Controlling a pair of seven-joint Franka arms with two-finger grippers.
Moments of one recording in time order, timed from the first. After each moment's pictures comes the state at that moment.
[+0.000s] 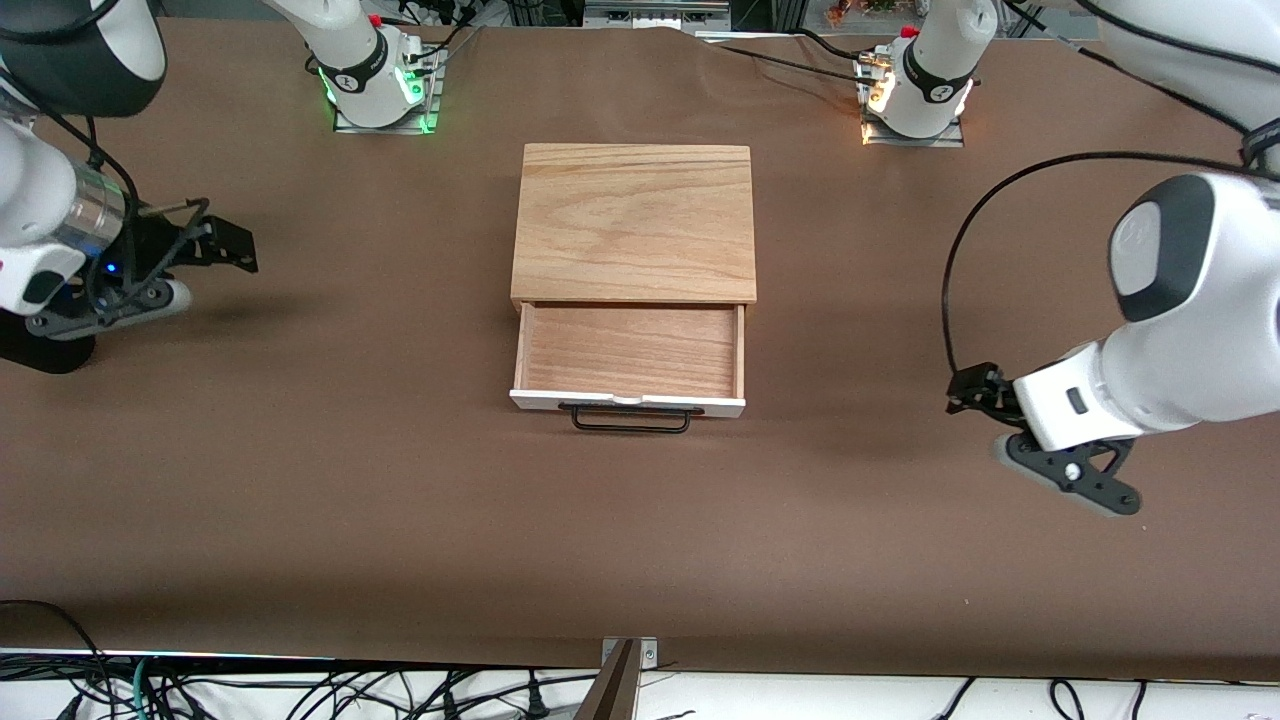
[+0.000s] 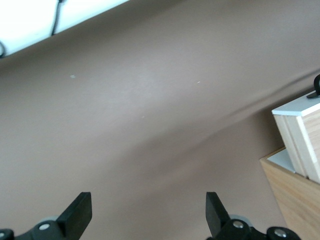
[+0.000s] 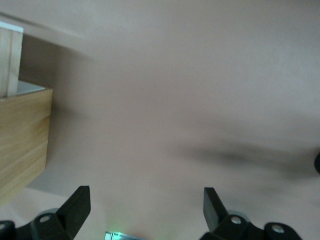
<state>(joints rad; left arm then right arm) -0.16 0.62 0.06 -0.95 -0.10 1.53 0.32 0.14 0.11 -0.06 -1.59 0.00 1.54 -0.16</state>
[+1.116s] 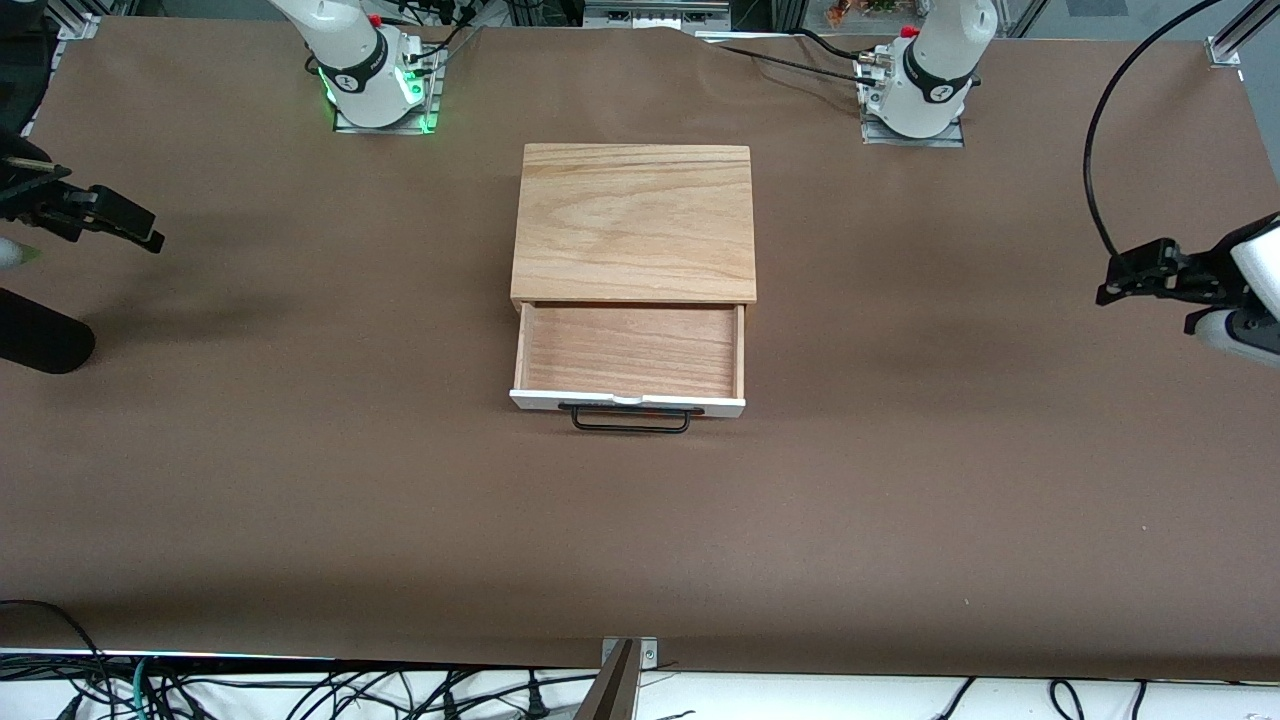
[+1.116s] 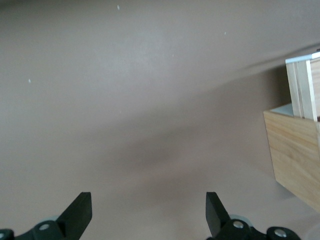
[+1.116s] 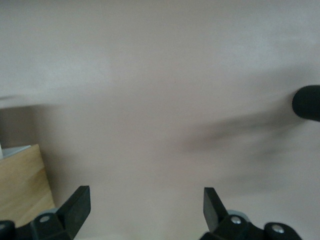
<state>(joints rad) -0.04 0.31 0.10 -1.17 -0.08 1.34 0.32 -0.03 -0.04 -0.01 -1.70 0.00 1.63 0.13</state>
